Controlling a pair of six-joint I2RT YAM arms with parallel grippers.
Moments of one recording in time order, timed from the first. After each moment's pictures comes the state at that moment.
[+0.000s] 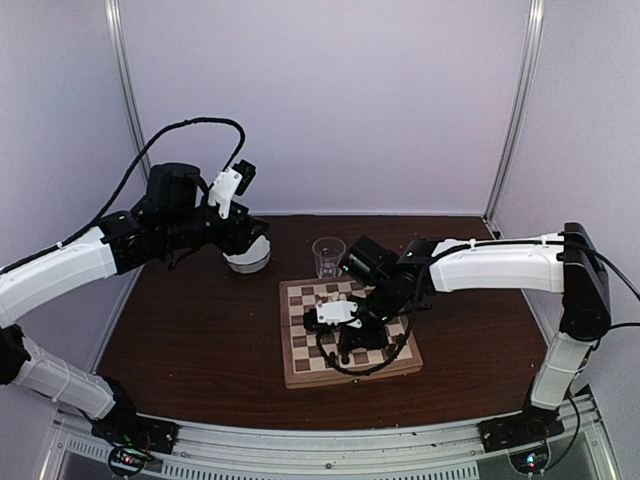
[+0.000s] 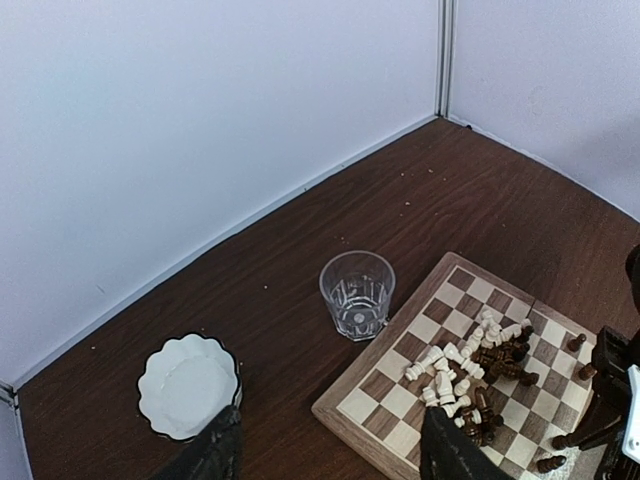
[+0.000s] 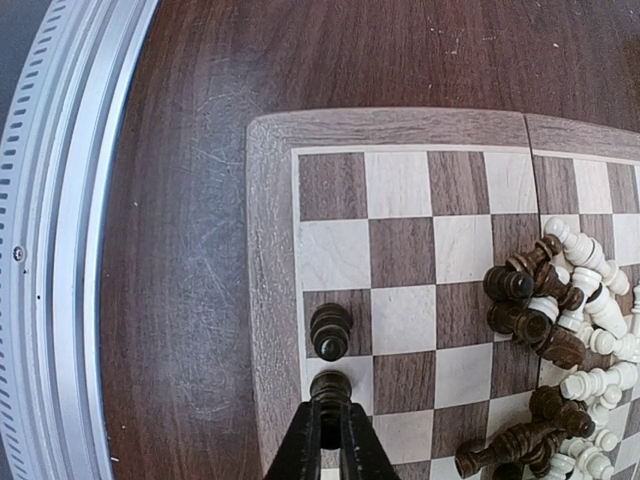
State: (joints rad) left arm -0.71 1.28 1.14 -0.24 -0.04 0.09; right arm 0.97 1.78 1.32 -0.70 -0.31 -0.63
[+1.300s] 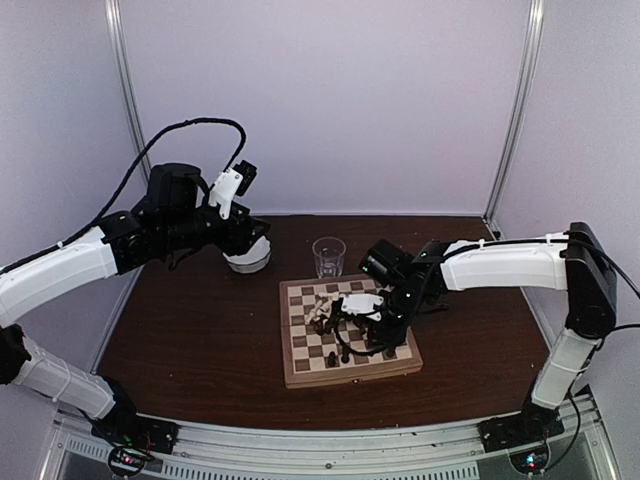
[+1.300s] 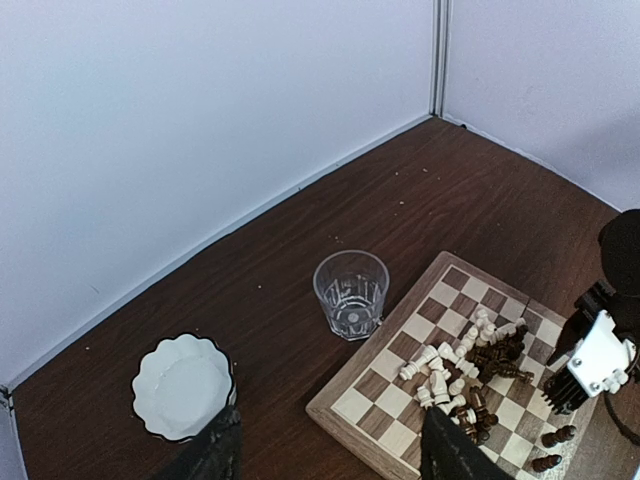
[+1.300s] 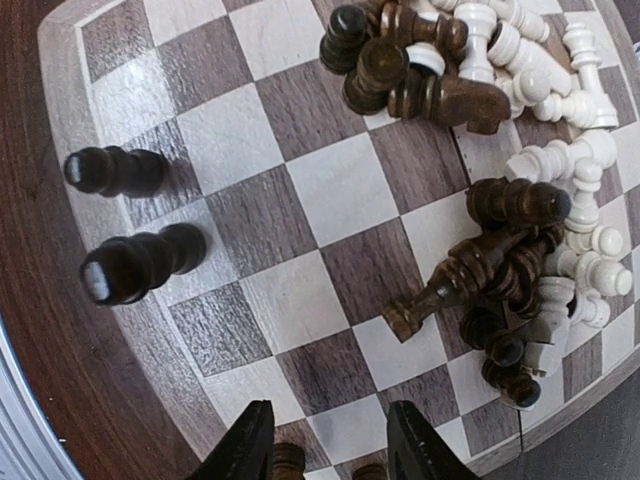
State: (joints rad) left arm -0.72 1.28 1.14 -0.24 -0.02 0.07; right arm 0.88 1.72 1.21 -0.71 -0.09 -0.44
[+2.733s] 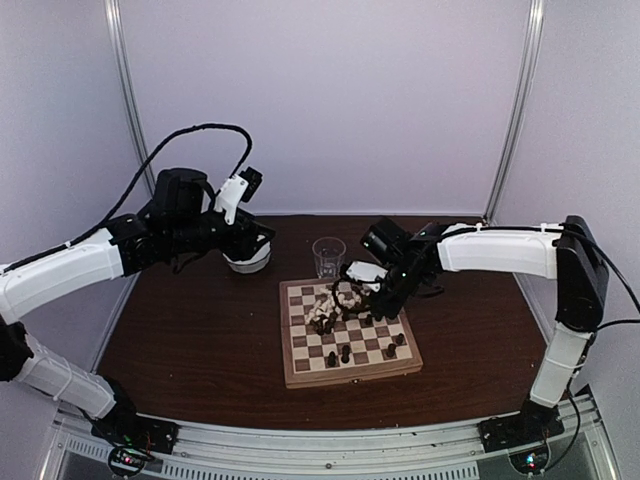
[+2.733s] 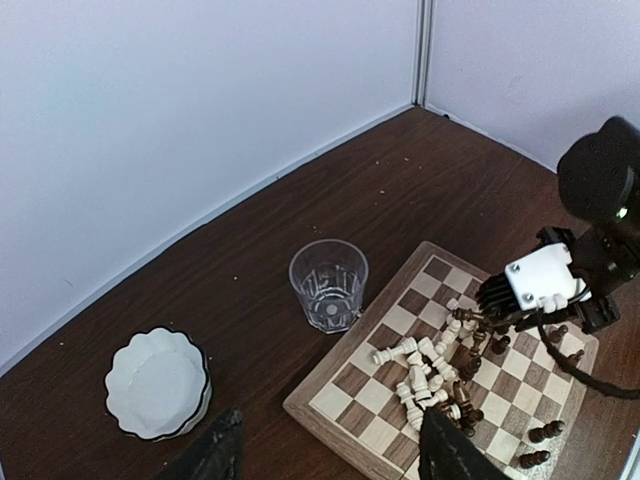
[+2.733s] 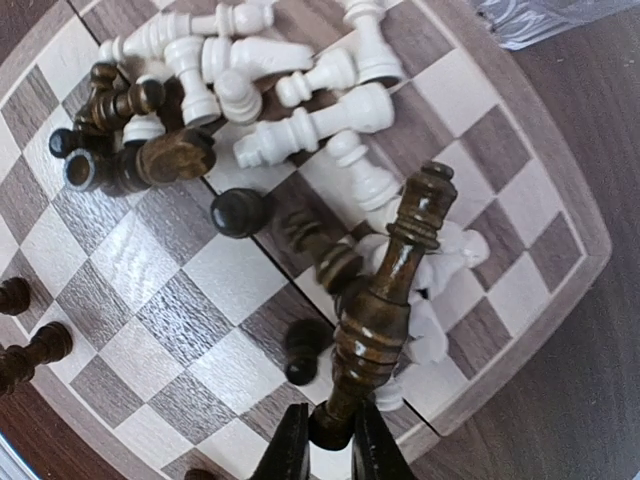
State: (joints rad) left arm -0.72 1.30 1.12 -0.23 0.02 0.05; right arm 0.80 1.82 1.34 -0.73 0.05 -0.22
